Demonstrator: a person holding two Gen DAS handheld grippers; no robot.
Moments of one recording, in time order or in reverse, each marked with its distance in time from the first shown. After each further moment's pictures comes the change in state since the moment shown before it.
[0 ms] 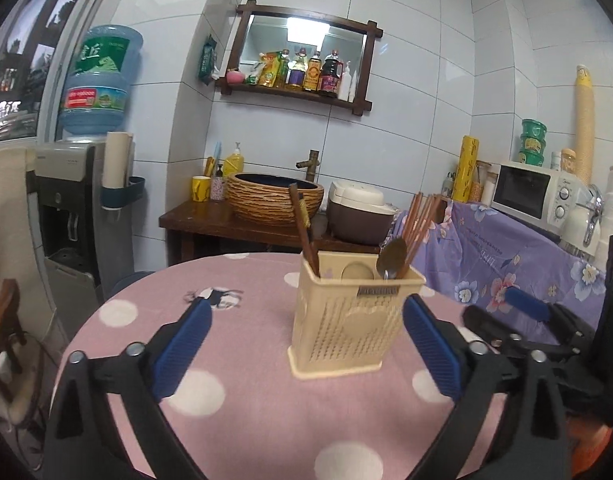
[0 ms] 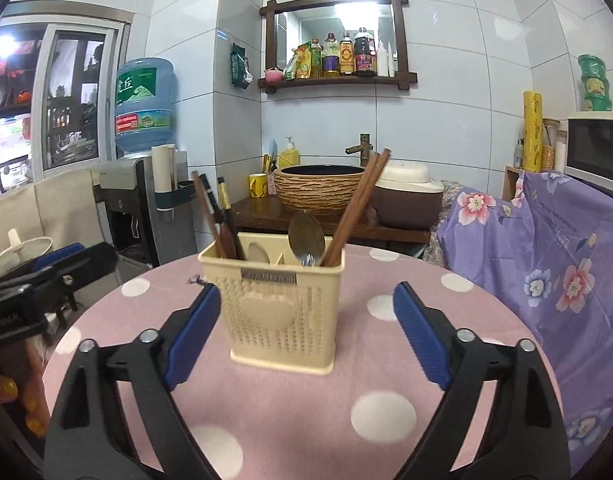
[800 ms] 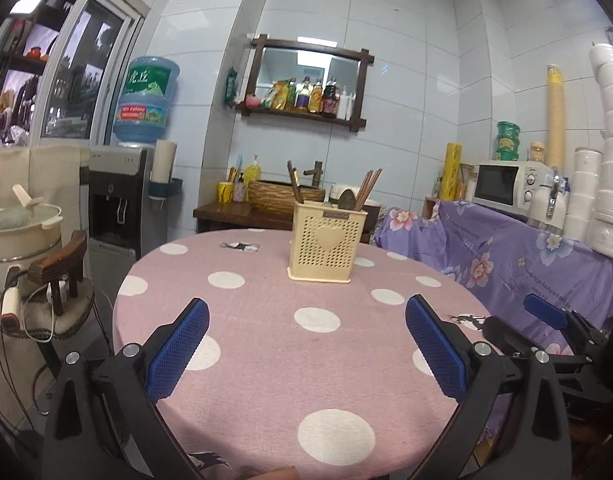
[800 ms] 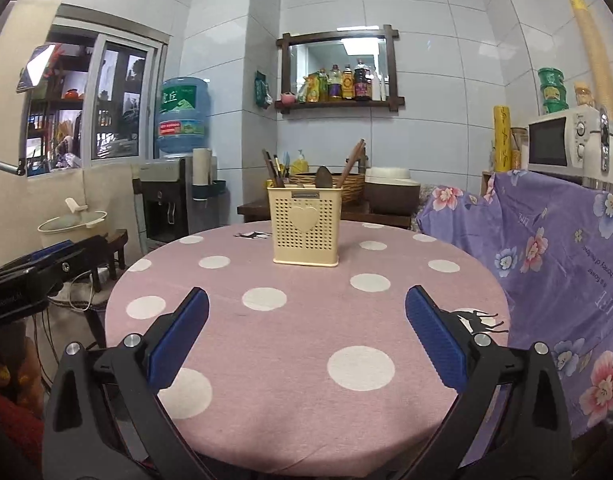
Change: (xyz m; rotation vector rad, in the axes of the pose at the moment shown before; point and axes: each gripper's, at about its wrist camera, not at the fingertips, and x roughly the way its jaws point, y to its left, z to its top) left arm -0.187 -0.049 -0.113 0.012 -0.088 0.052; right arm -0.224 0.031 -0.118 -0.008 -0.090 0.027
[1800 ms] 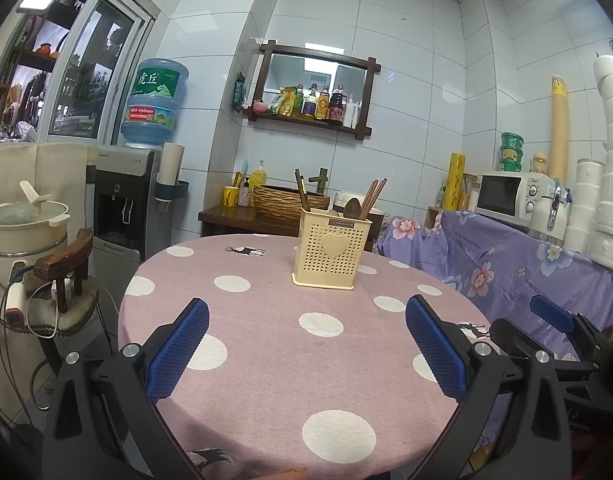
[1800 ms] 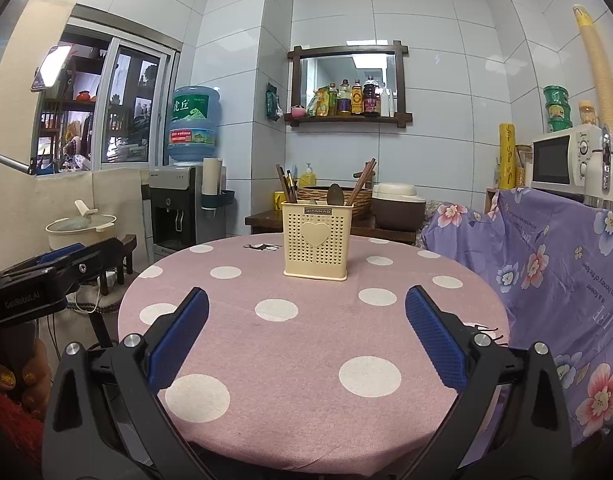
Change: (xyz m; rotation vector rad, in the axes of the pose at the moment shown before) left arm -0.010 0.010 -0.004 -0.030 -0.019 0.015; right arm -0.010 0.012 0.008 -0.019 -0.035 0.008
